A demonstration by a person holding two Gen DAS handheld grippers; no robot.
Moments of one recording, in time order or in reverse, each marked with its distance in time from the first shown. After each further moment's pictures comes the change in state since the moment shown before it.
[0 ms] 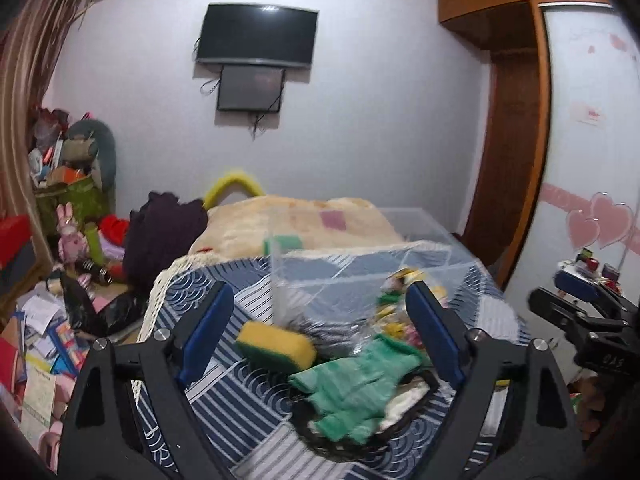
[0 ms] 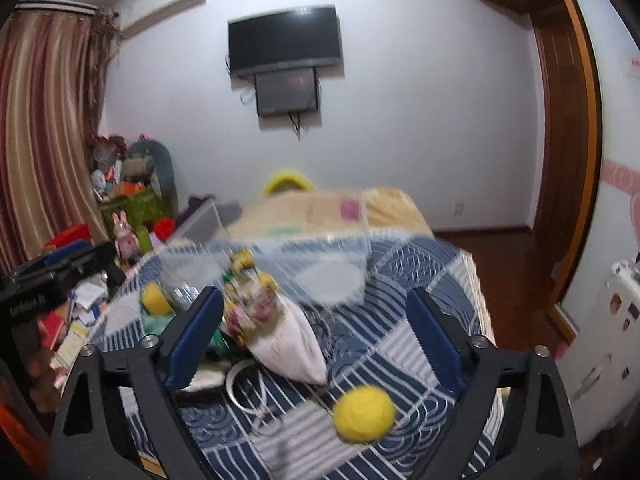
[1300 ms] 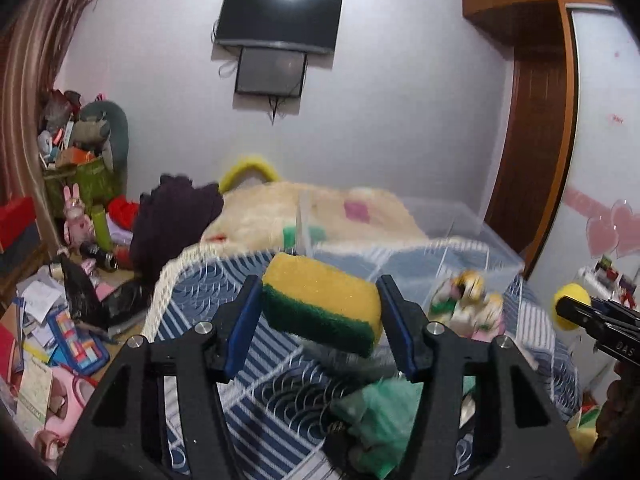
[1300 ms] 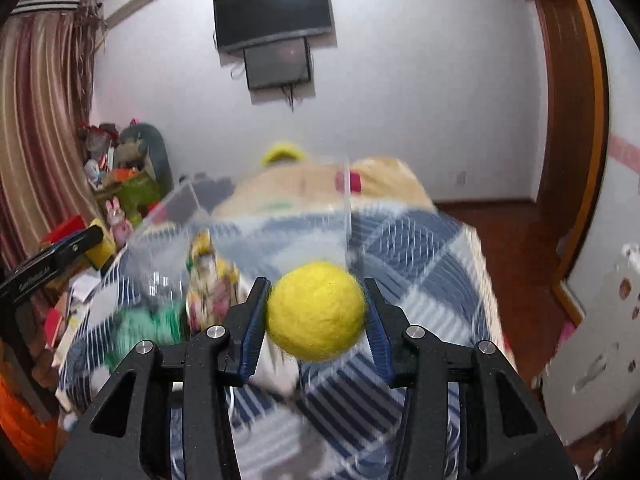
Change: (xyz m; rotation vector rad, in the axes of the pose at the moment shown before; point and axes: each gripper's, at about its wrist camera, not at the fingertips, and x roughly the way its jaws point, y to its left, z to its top) left arm 0.042 0.020 0.007 -0.042 0.008 0.038; right arm 0.025 -0.020 0.021 0.028 0.053 0.014
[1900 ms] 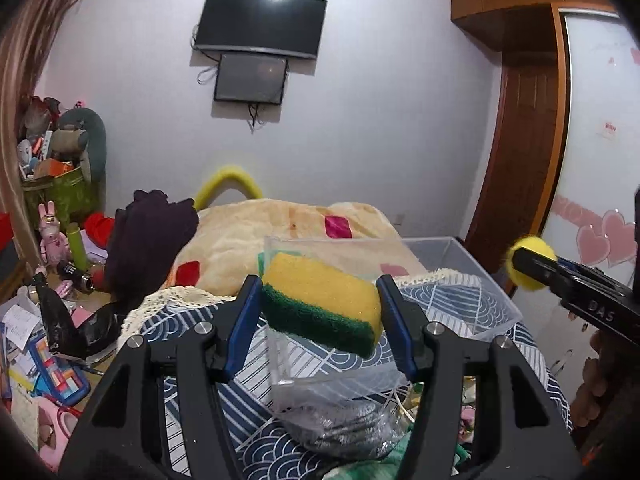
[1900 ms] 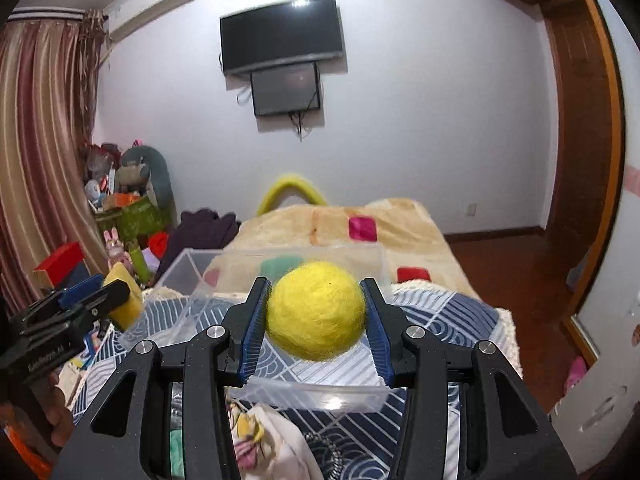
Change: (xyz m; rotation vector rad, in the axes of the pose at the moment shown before) left arm 0.051 -0.014 0.041 0.017 0.017 -0.070; right arm 0.057 0.024 0.054 -0.011 -0.053 0.021
